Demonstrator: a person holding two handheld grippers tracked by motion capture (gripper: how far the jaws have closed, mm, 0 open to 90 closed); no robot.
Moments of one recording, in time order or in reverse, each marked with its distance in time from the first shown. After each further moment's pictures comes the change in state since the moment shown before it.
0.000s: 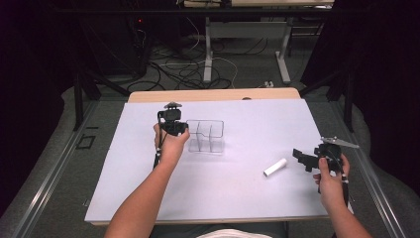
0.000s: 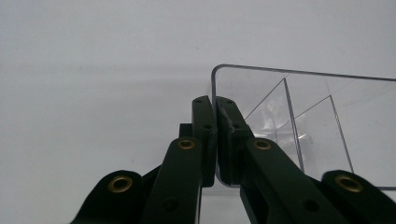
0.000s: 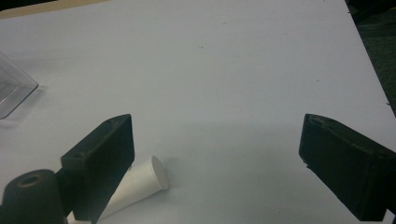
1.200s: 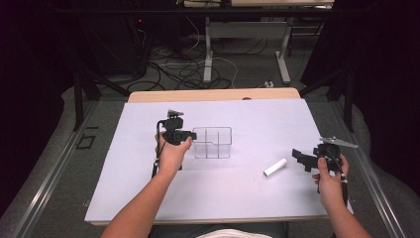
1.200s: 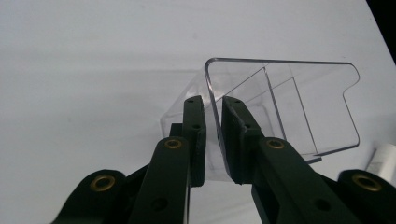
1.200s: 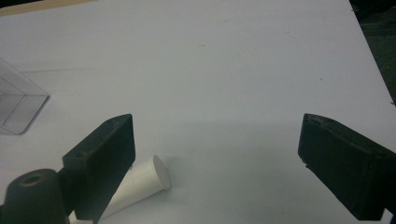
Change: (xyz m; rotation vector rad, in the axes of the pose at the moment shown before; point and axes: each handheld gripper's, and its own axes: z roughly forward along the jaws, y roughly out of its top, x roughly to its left) left arm -0.009 -0.025 -0.010 0.050 -0.206 -0.036; right arm 0.002 -0.001 0.002 -0.002 -0.006 0.000
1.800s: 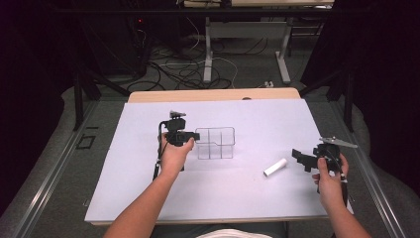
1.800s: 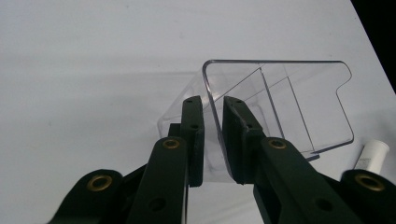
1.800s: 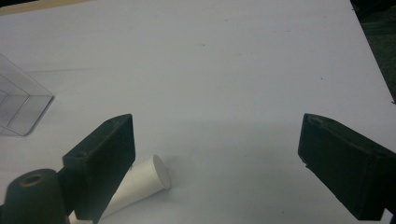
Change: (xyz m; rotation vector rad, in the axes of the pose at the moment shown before) left arm -0.001 -0.002 0.002 -0.021 -0.038 0.007; right arm 0.000 0.000 -0.001 0.014 0.006 0.000
